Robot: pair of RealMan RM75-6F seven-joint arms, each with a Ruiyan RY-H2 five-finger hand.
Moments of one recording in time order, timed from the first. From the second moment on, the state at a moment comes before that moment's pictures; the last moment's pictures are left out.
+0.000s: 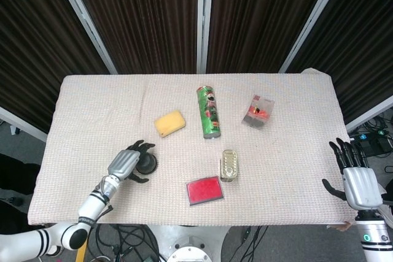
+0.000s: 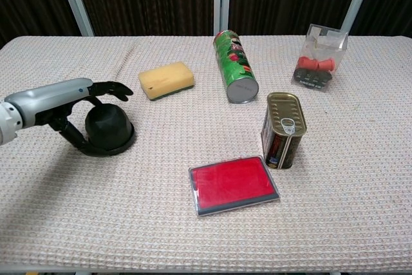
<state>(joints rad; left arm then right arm) -0.55 -1.58 -0.13 -1.47 1.23 0.90 0.07 0.10 -1.15 0.07 -1.58 -1.52 1.47 -0.03</state>
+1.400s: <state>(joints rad) -0.58 -1.69 -0.10 -1.32 1.22 0.94 0.11 0.10 -1.16 0.07 -1.55 -1.50 1.46 0.00</state>
